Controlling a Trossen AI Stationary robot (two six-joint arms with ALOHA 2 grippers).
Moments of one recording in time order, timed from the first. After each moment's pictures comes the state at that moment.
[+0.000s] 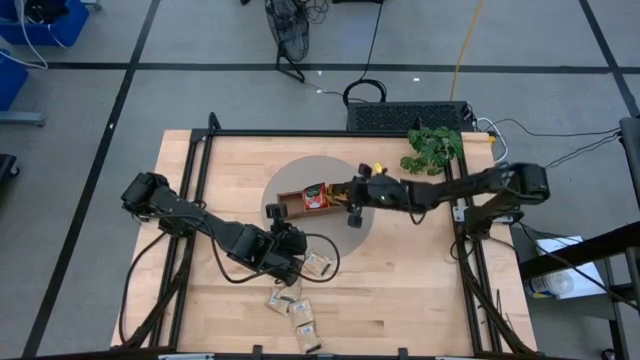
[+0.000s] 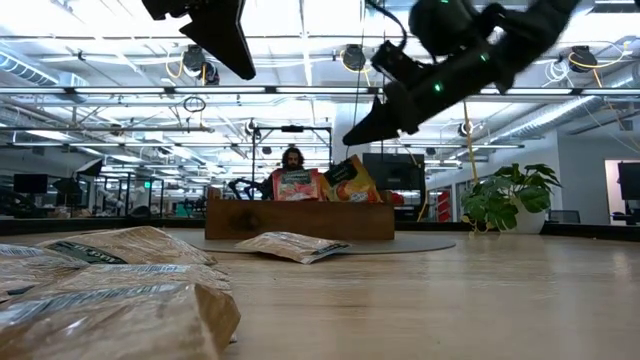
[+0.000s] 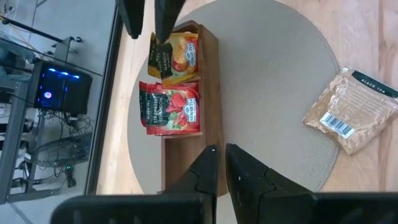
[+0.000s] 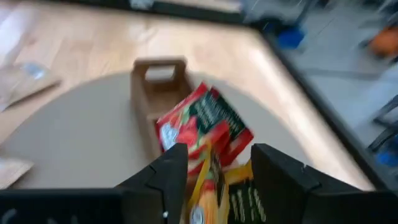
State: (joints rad) left arm -0.42 1.72 1.44 -0.99 -0.72 -0.30; right arm -0.09 1.52 0.70 0.40 0.21 -0.15
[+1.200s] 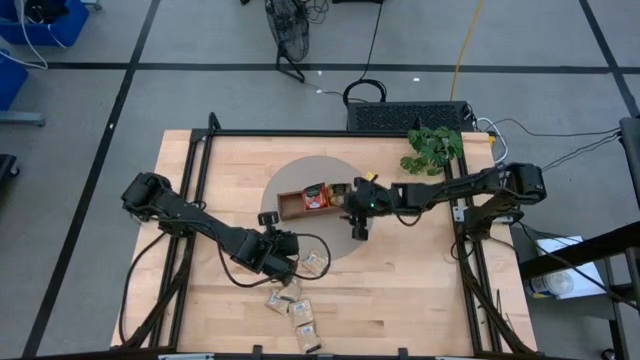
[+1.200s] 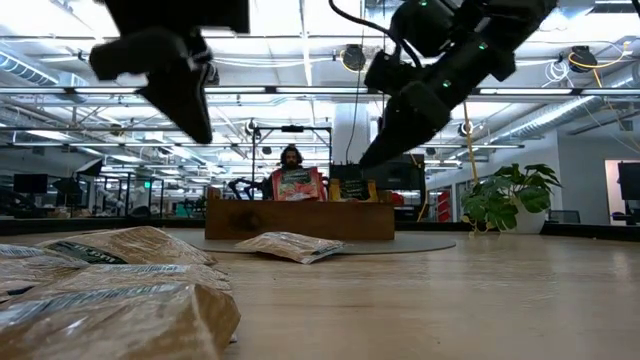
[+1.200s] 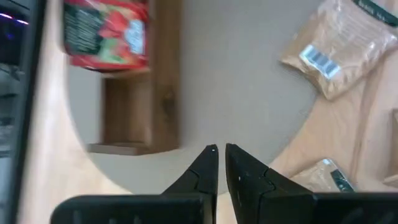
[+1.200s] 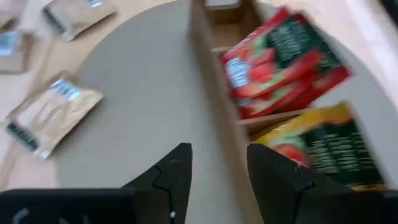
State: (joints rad) left arm -0.42 1.72 1.24 -0.94 -0.56 -0.47; right arm -0.06 1.54 0.82 0.01 0.07 -0.06
